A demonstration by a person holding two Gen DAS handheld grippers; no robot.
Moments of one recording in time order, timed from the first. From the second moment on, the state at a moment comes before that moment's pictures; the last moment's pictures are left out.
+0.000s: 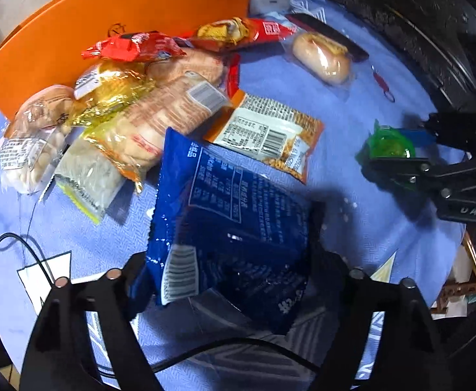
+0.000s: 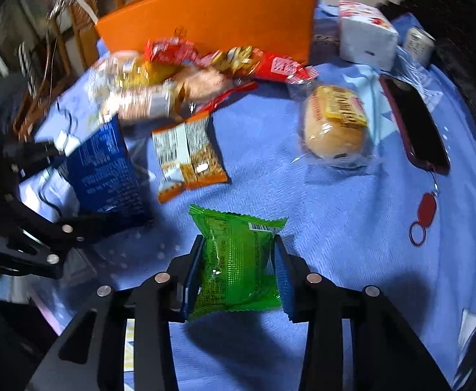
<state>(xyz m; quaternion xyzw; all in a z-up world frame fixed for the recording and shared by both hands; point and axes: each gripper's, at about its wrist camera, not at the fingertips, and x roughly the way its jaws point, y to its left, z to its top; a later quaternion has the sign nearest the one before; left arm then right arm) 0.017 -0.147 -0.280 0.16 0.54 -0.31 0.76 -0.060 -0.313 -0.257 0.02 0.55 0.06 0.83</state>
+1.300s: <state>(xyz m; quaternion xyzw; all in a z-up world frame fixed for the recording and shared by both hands) 0.203 -0.090 -0.028 0.03 0.35 -0.24 0.91 0.119 -0.290 -0.044 0.06 0.31 0.05 0.95</state>
